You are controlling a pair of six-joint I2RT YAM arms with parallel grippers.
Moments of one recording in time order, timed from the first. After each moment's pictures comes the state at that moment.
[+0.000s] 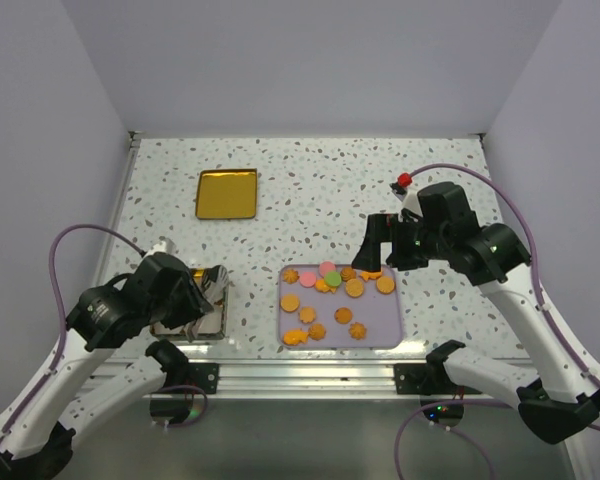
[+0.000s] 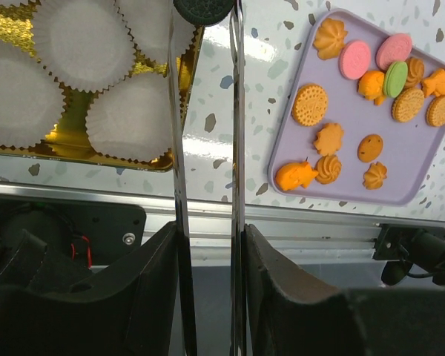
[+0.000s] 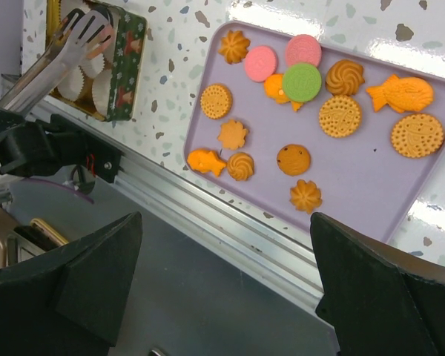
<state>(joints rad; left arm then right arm) -0.65 0.65 0.97 -1.33 -0.14 -1.00 0.52 1.03 1.32 -1.09 -0.25 0.46</state>
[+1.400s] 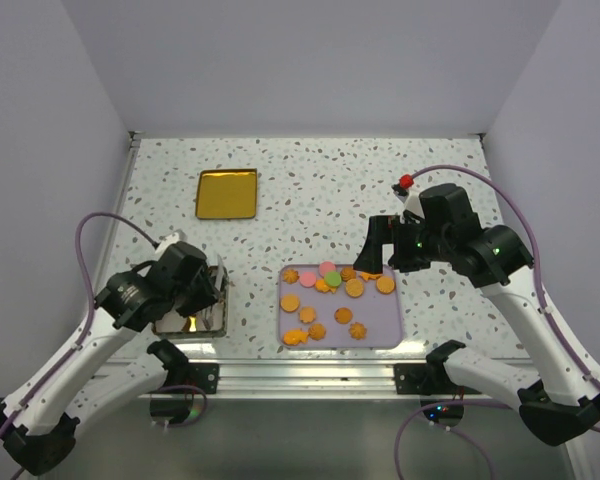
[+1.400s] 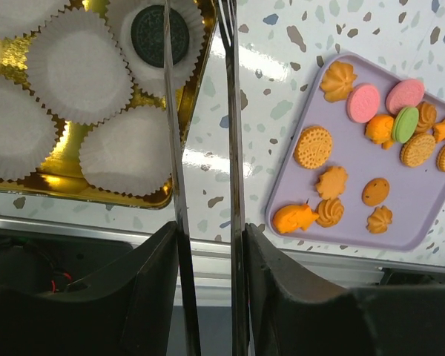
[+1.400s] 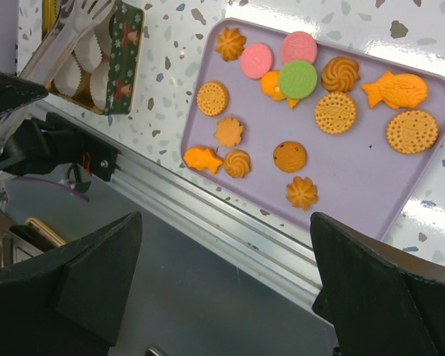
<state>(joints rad) -0.65 0.75 0.91 -1.20 -0.22 -1.05 0.52 1.02 1.32 -1.11 -0.24 0.45</state>
